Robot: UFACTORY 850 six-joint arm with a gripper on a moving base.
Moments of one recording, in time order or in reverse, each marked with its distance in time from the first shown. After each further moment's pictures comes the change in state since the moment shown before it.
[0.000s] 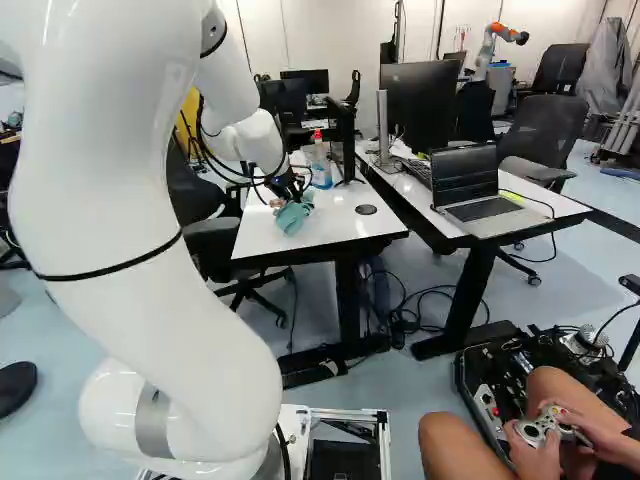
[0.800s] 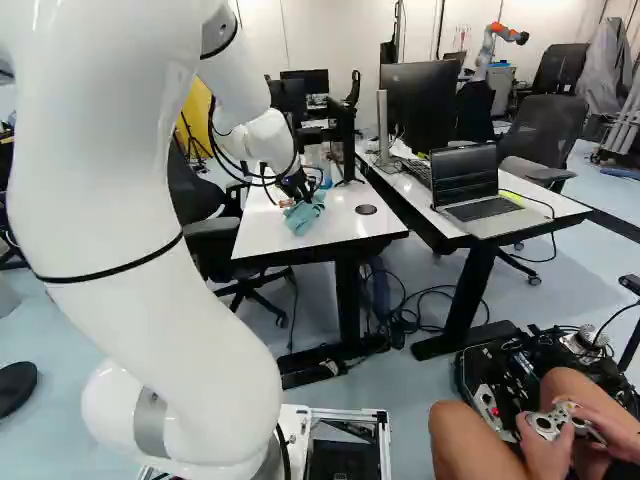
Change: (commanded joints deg) arm -4.4 0.5 0.5 0.0 0.0 0.0
